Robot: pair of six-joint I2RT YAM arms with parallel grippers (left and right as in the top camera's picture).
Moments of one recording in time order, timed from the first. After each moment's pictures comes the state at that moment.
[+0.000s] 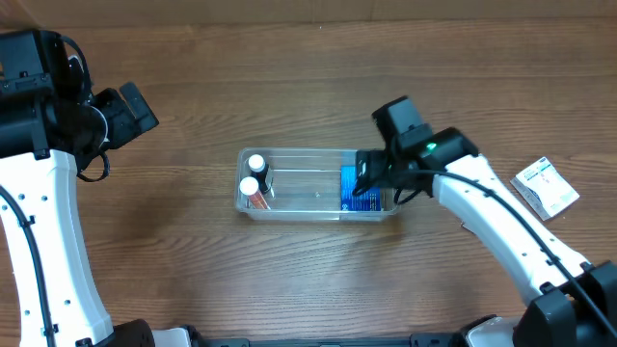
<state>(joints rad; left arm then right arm) 0.22 1.54 1.84 -1.41 0.08 -0.36 0.43 1.58 1.26 -0.95 0.04 0.46</state>
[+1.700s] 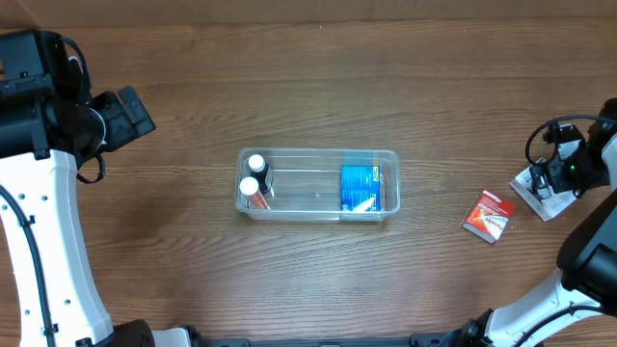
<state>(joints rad) 0.22 1.54 1.84 -1.41 0.02 -0.31 -0.57 1.96 1.43 -0.94 0.08 -0.76</state>
